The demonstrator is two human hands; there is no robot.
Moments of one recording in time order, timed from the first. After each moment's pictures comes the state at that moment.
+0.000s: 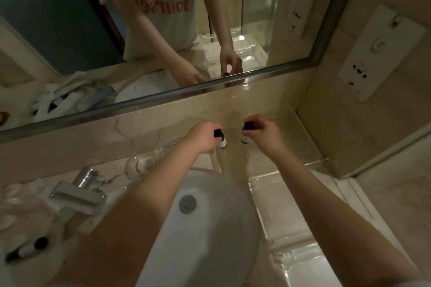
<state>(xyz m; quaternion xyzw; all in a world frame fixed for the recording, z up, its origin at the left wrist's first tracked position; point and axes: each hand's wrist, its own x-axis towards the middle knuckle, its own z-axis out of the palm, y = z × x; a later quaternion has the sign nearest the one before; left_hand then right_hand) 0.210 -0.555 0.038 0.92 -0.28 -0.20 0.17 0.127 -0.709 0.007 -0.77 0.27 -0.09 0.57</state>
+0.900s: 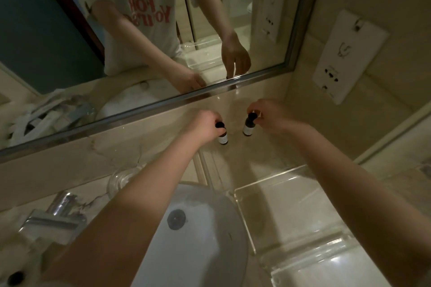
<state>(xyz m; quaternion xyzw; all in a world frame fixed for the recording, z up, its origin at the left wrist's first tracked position) 0.225 -0.622 0.053 0.92 -0.31 -0.16 0.18 0.144 -0.801 0.048 -0.97 0.11 0.01 0.21</state>
